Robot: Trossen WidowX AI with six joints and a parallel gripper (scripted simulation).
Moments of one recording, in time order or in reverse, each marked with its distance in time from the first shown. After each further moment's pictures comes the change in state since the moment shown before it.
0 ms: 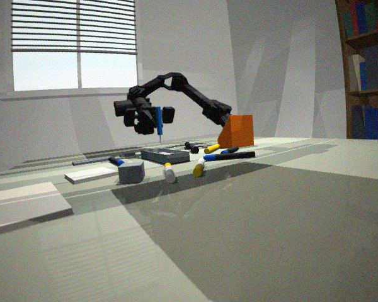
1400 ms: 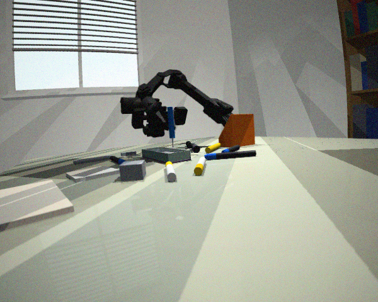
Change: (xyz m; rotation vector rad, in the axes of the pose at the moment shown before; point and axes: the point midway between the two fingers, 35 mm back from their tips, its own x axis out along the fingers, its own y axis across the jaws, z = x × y) arm 0.073 0.000 -0.027 0.008 0.004 0.009
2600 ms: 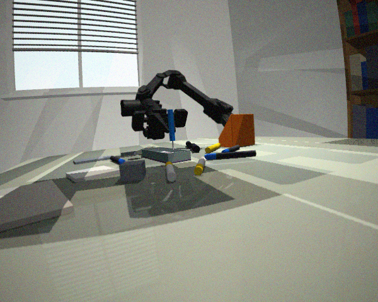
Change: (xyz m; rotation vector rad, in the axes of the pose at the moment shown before) arm 0.005 0.001 0.006 -0.001 0.000 0.001
